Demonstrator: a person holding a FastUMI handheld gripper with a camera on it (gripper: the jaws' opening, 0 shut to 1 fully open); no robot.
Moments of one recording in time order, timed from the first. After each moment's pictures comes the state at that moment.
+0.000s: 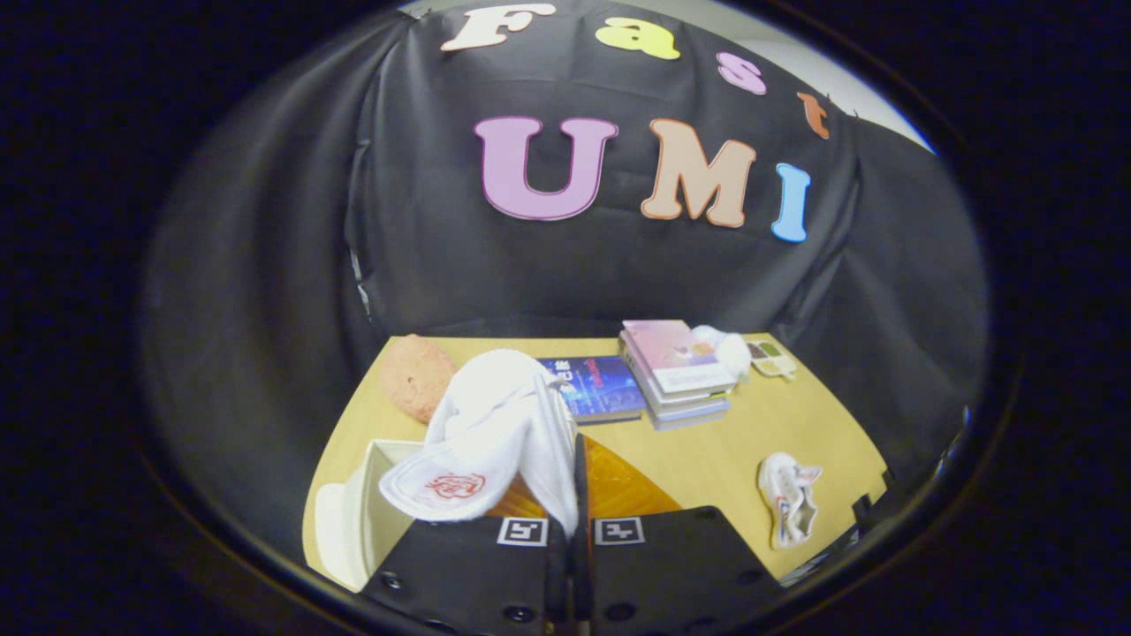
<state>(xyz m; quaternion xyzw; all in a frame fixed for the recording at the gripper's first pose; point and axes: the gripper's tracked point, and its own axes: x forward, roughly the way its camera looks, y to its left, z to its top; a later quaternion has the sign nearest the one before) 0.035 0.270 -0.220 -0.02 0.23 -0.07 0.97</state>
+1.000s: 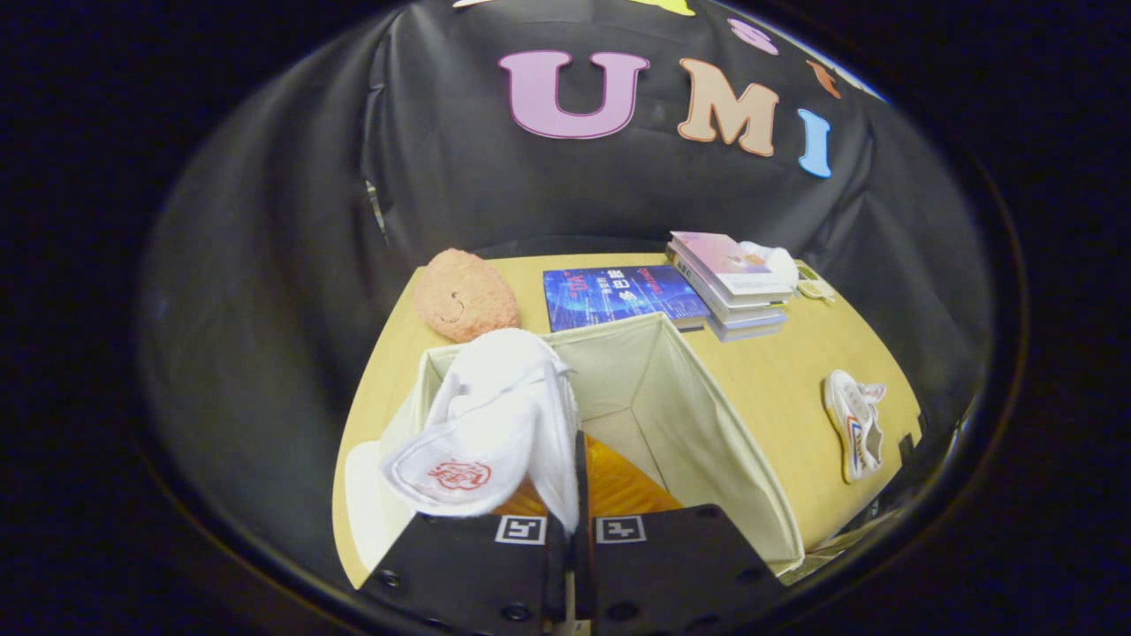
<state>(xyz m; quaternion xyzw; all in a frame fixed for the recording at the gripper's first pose) 0.012 0.335 -0.306 -0.01 0.33 -0.05 0.94</state>
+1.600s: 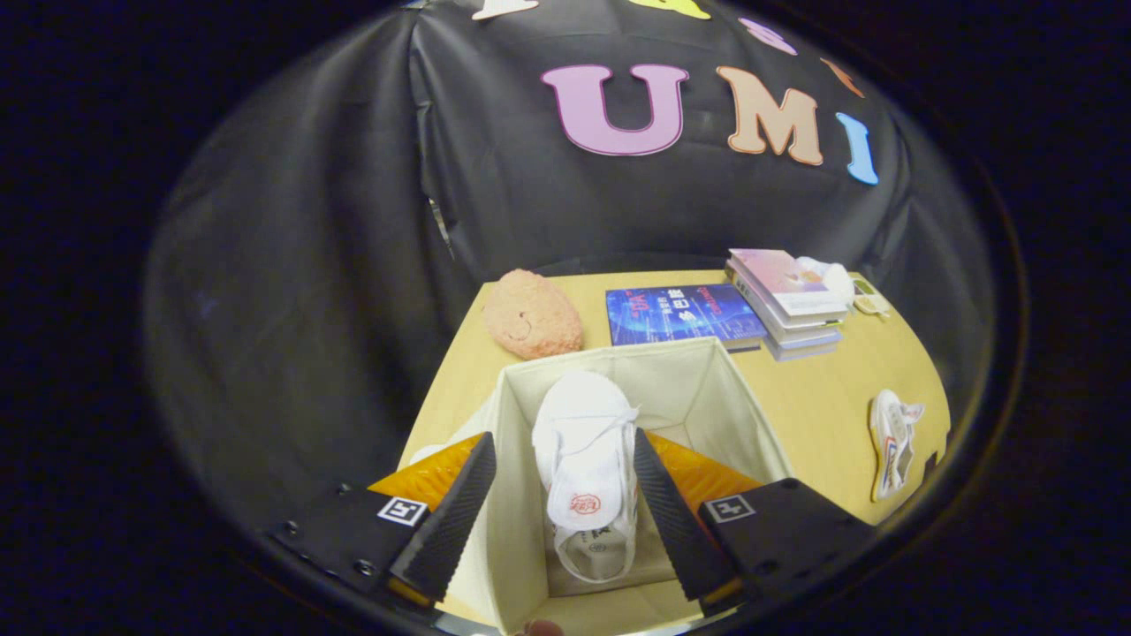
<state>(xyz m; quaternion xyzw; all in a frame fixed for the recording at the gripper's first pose) 0.013 0.354 -0.268 0.02 0.30 0.04 0.95</state>
